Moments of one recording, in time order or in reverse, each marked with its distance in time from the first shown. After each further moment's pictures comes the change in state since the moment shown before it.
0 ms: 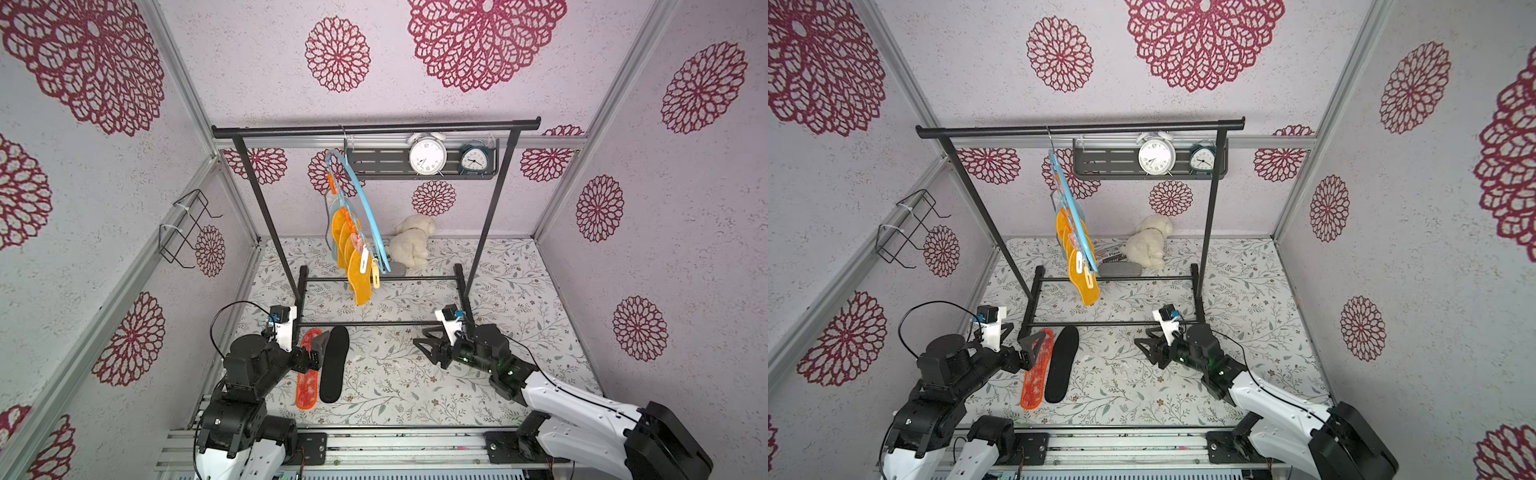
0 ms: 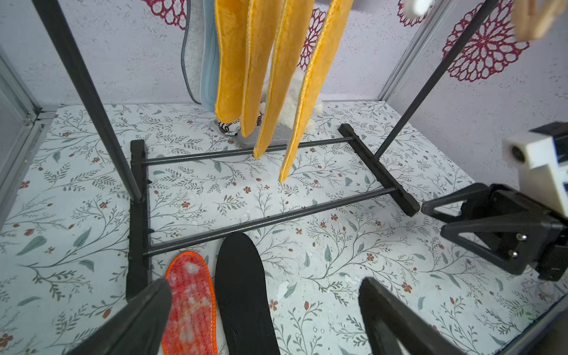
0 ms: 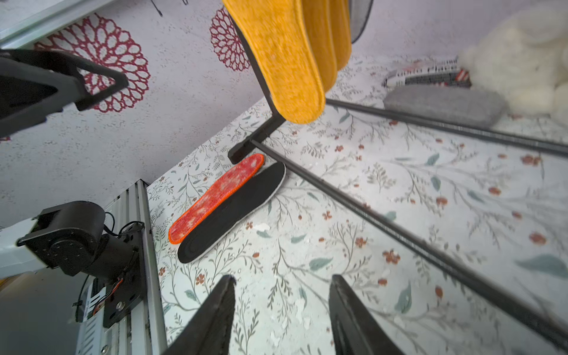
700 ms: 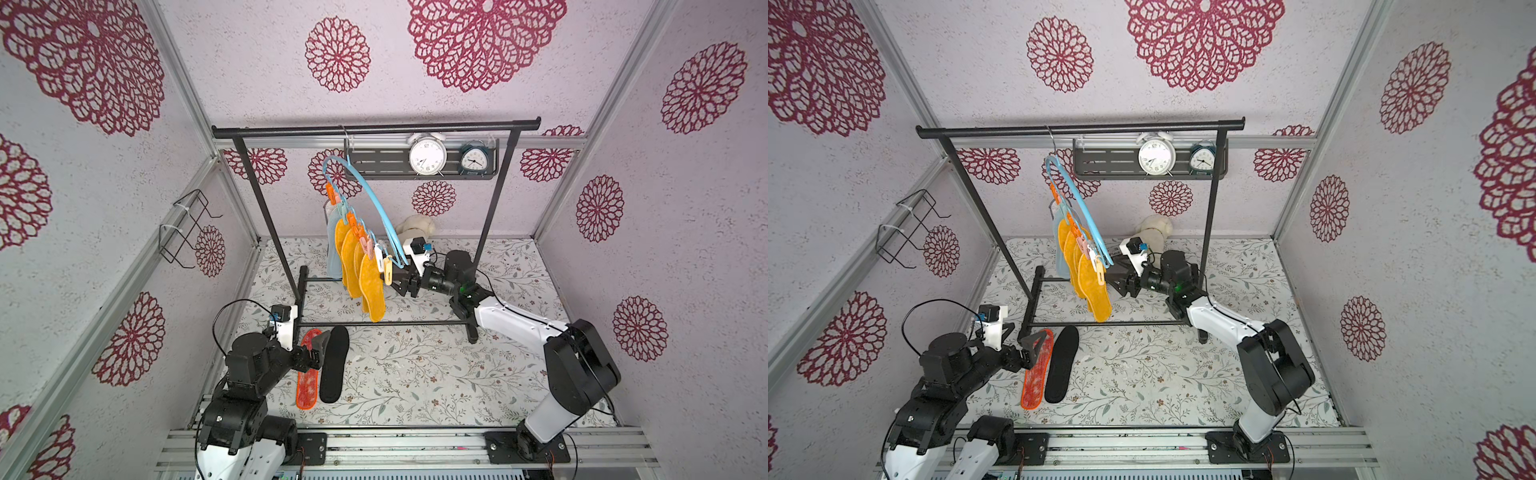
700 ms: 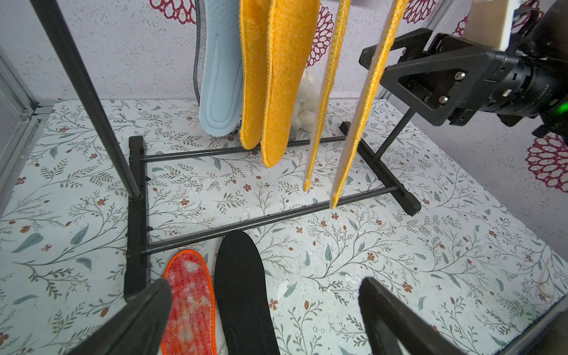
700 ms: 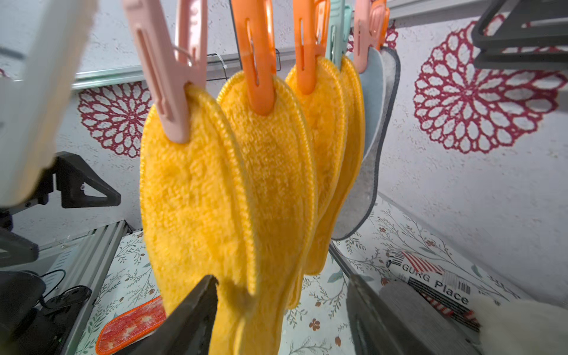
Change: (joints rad) left arm 0.000 0.018 0.000 0.009 0.022 -0.002; right arm -0.130 0.582 0.683 0.135 -0.320 -0.191
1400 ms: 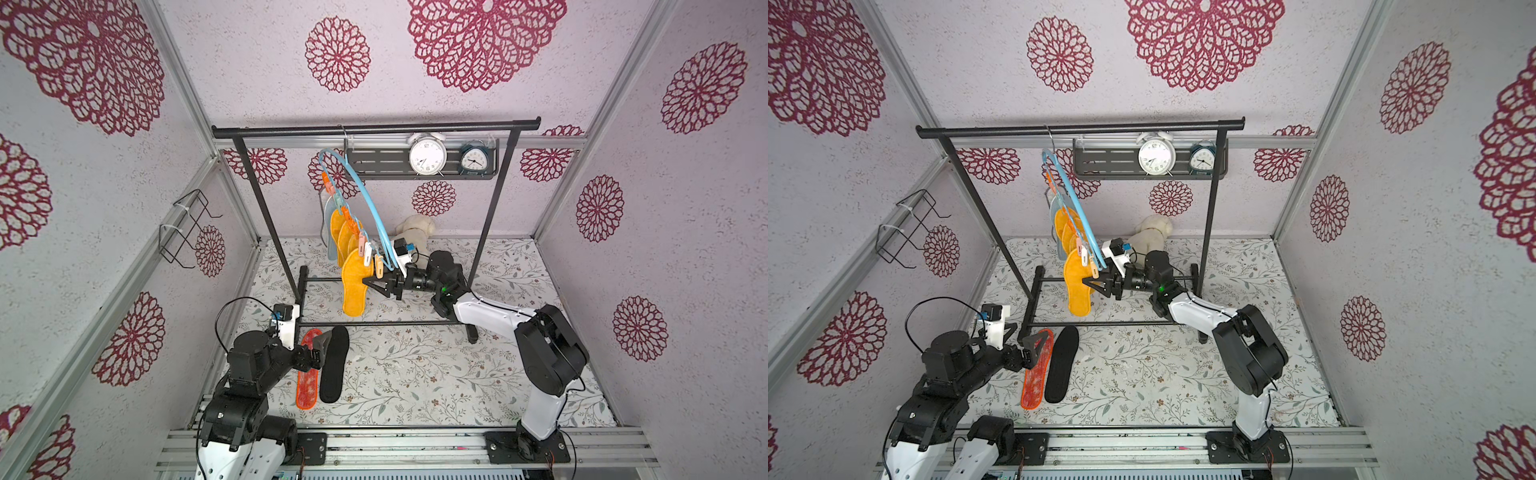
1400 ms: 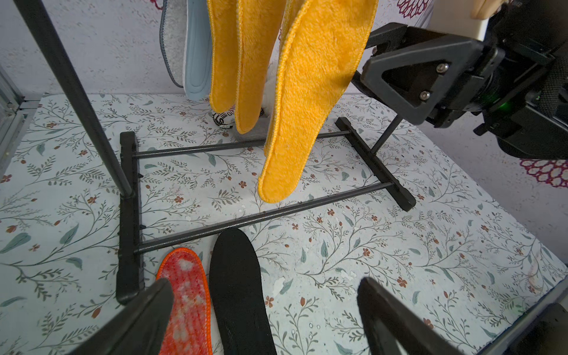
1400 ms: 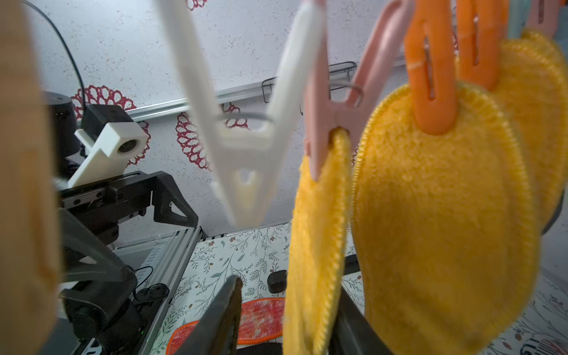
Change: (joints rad) left arm 0.000 0.018 0.000 0.000 0.016 0.000; right arm 0.066 0.175 0.113 0.208 -0.179 0.186
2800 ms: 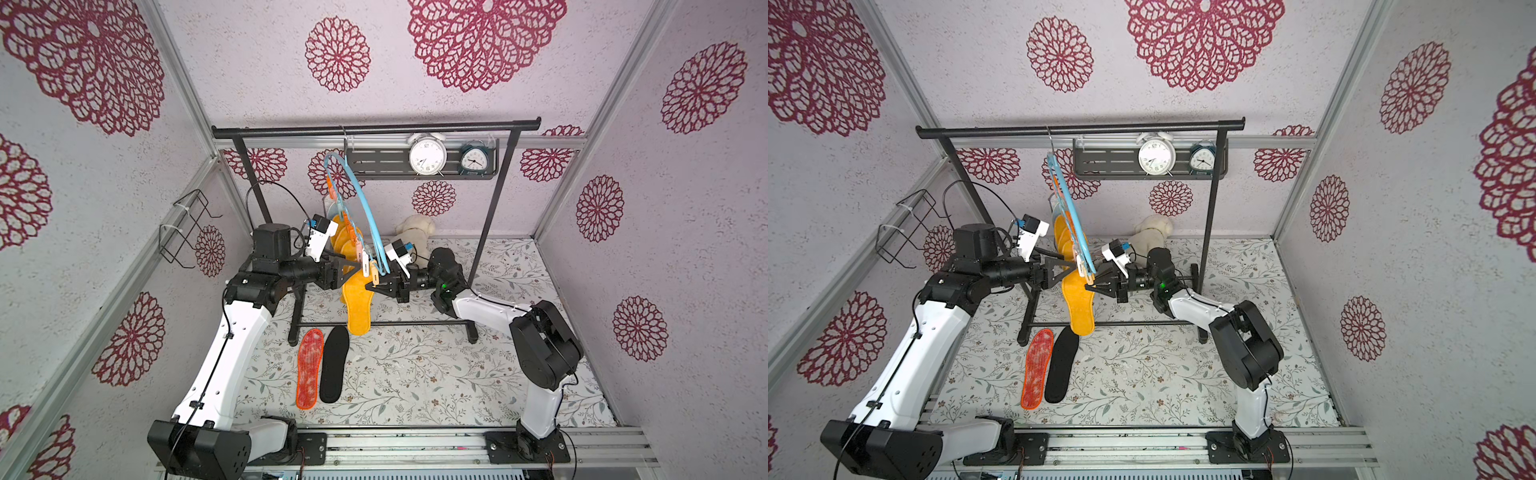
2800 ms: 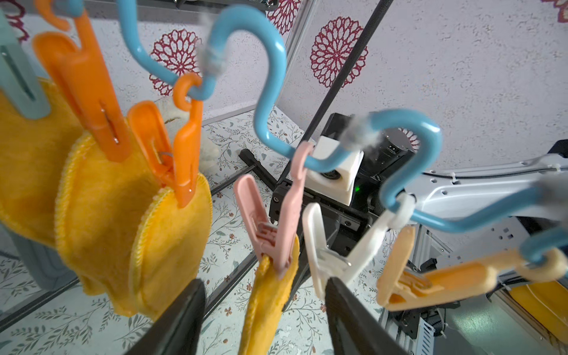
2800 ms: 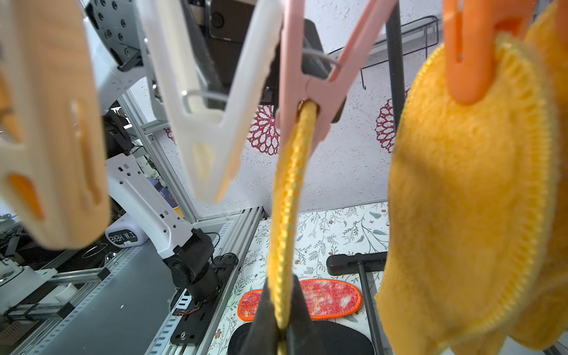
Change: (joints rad) left arm 0.001 0.833 0.716 0.029 0.487 0.138; right arm -0.029 0.029 0.023 0.048 -0.302 0.165
